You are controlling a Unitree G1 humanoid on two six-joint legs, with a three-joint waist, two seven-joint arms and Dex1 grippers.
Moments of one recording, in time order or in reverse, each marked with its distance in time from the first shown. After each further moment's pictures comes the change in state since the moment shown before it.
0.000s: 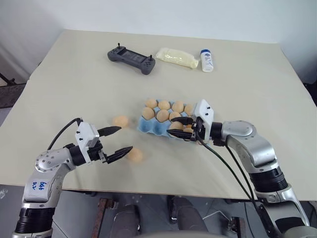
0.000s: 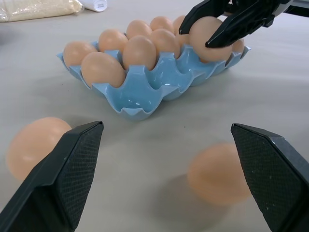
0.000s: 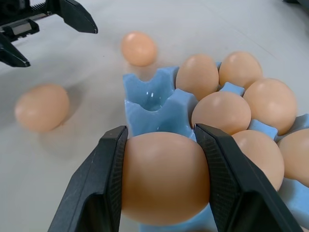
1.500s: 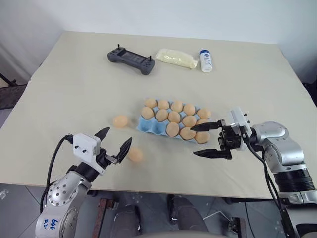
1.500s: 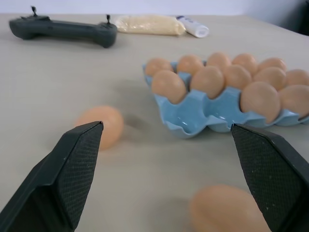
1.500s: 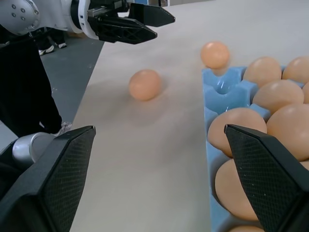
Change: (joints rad) left arm 0.285 -0.277 -0.038 -0.482 0.065 0.186 0.620; right arm 0.052 -0.186 -0.135 0.200 0.174 -0.225 0.563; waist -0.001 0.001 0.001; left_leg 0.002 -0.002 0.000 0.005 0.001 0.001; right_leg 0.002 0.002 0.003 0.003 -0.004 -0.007
